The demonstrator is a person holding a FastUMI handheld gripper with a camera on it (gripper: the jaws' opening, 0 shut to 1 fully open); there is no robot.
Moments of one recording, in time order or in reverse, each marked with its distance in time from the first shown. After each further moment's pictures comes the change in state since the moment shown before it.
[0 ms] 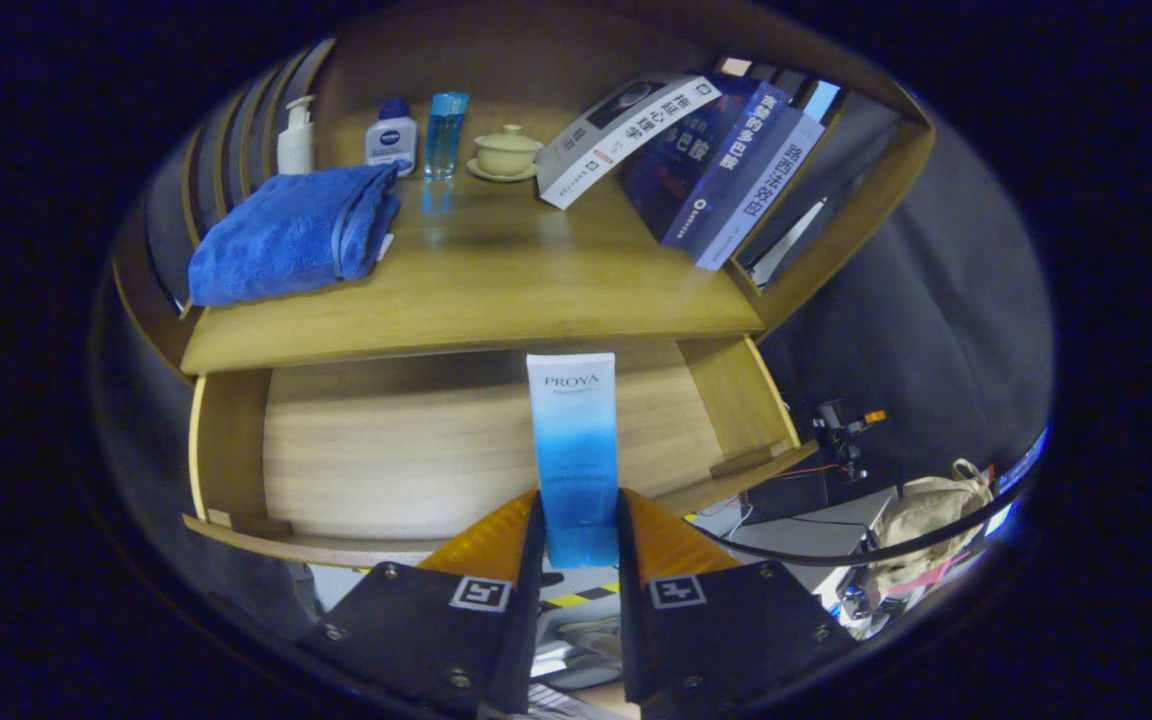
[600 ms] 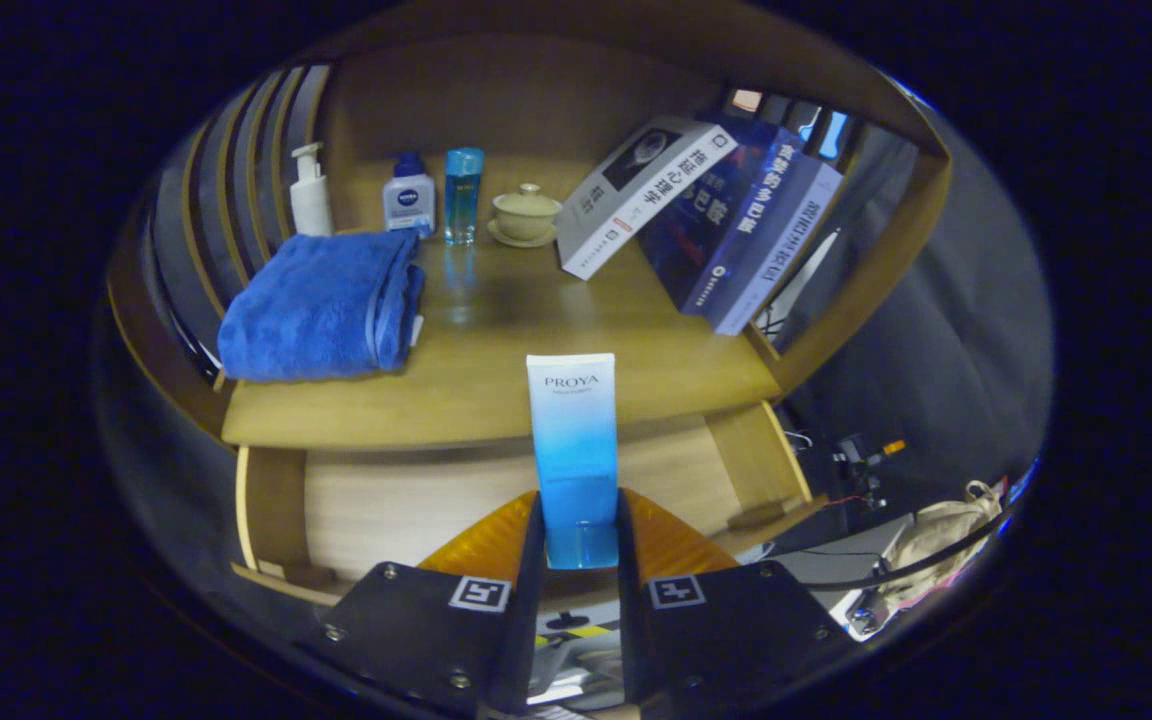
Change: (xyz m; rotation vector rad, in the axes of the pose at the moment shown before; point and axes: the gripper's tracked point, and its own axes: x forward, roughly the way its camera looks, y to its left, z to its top) arm 0.013 0.031 0.075 0.022 -0.107 0.115
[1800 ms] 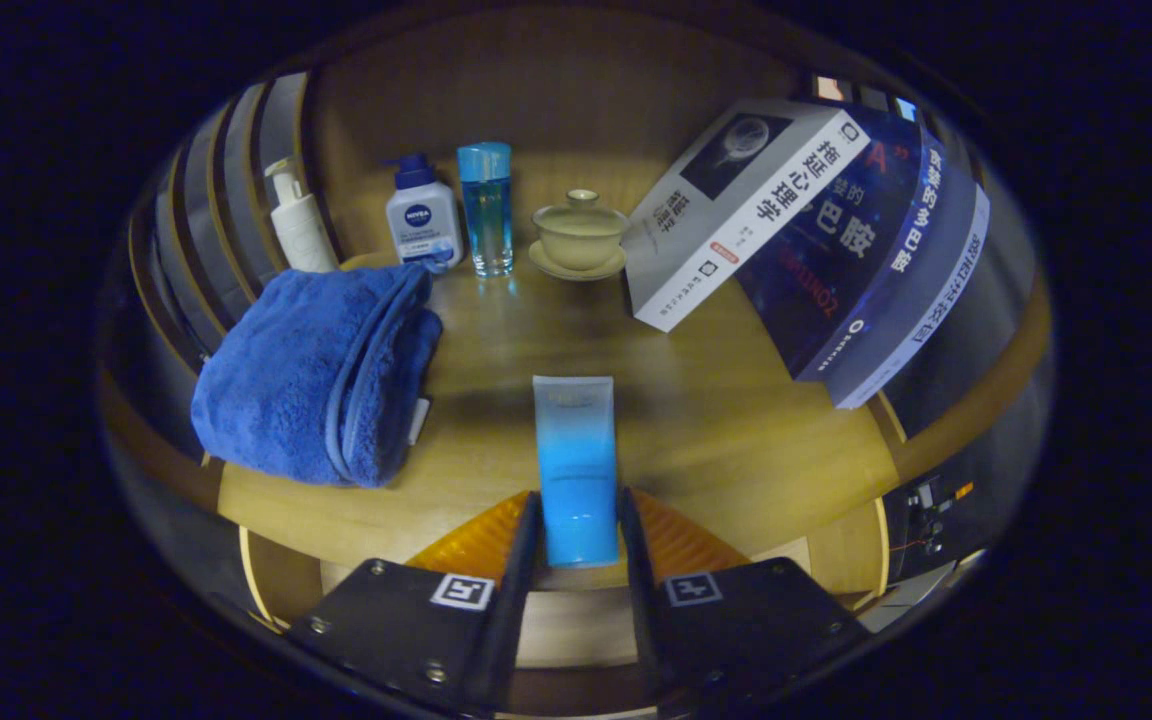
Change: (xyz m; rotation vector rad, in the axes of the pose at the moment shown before) arm 0.082 0.028 0.055 -0.021 -0.040 0.192
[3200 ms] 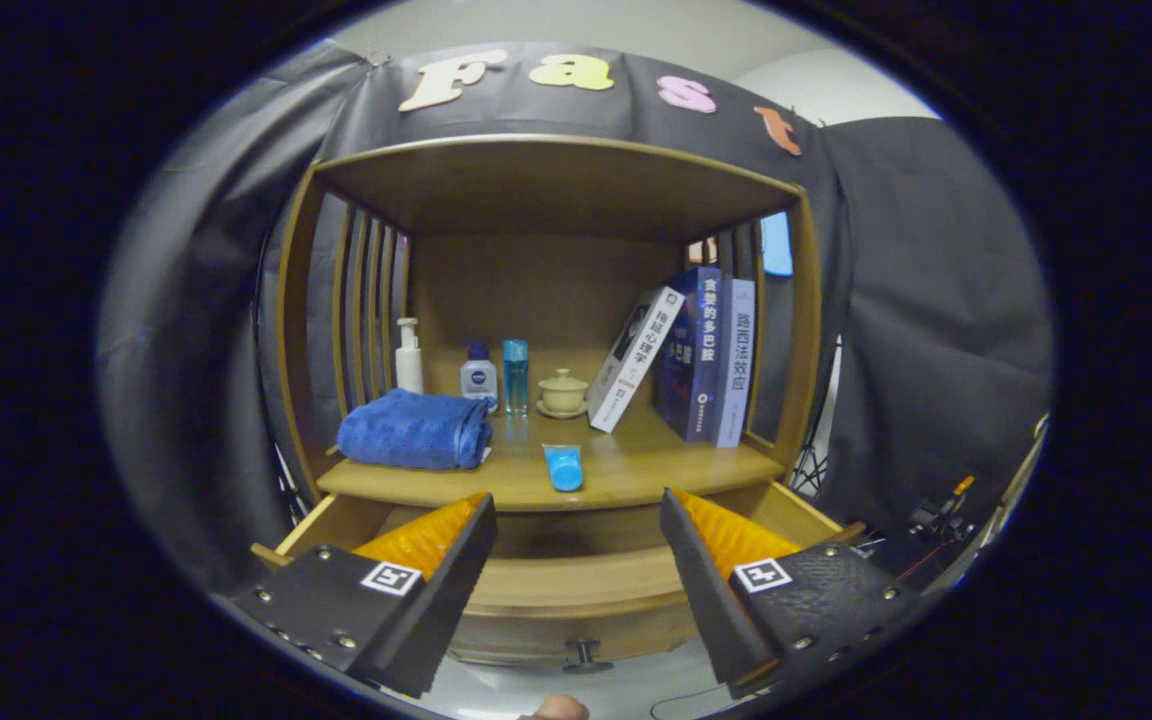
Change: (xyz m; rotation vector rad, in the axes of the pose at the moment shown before) arm -0.177 -0.020 -0.094 0.114 -0.735 -0.004
